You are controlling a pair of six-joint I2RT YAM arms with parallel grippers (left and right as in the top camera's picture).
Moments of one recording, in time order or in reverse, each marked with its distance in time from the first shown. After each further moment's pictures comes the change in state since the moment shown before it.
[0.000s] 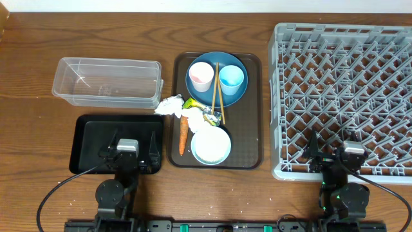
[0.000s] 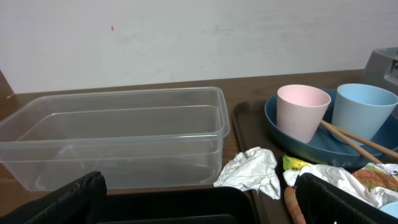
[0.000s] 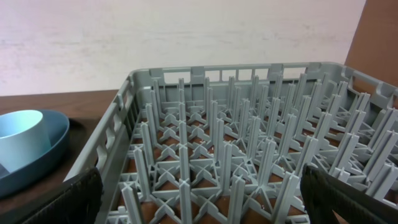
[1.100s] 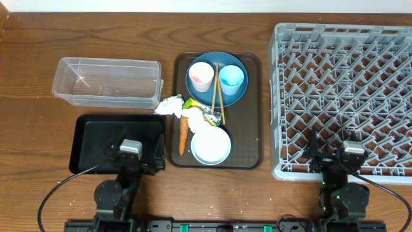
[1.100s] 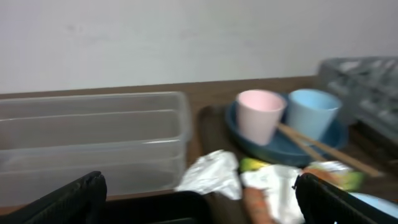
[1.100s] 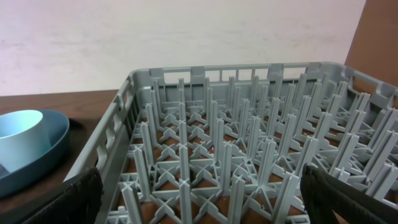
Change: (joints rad) left arm 0.001 0.000 0.033 -0.015 0.163 -0.089; right arm 0.000 0.000 0.000 0.000 0.000 0.000
